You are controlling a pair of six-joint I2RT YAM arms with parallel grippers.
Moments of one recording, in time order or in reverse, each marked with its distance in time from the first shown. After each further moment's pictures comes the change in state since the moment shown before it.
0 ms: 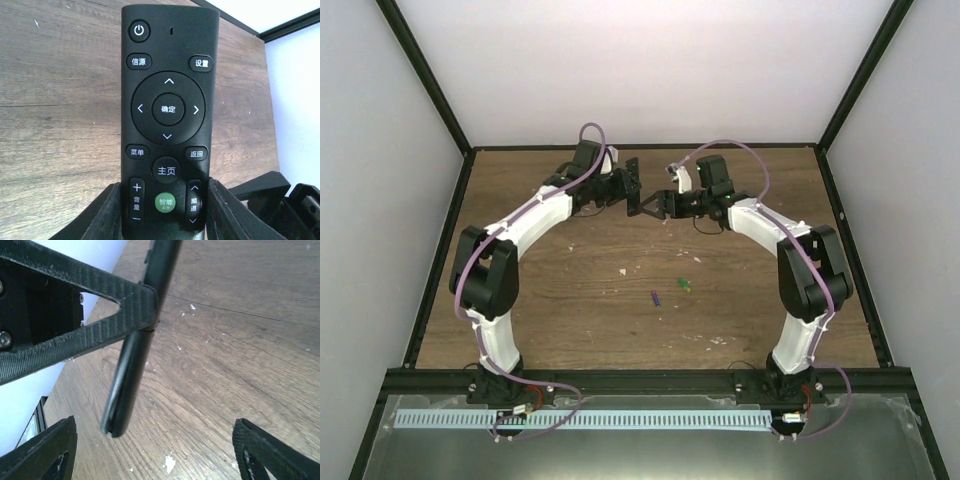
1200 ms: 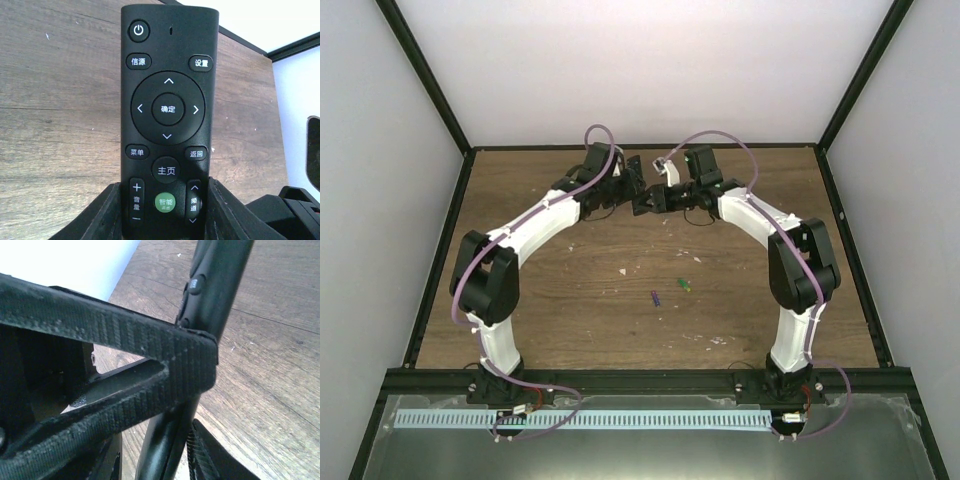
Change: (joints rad) left arm -0.078 -0.030 0.000 0.009 -0.171 -0.068; right arm 0.047 0.093 0.167 -0.108 -0.048 -0.024
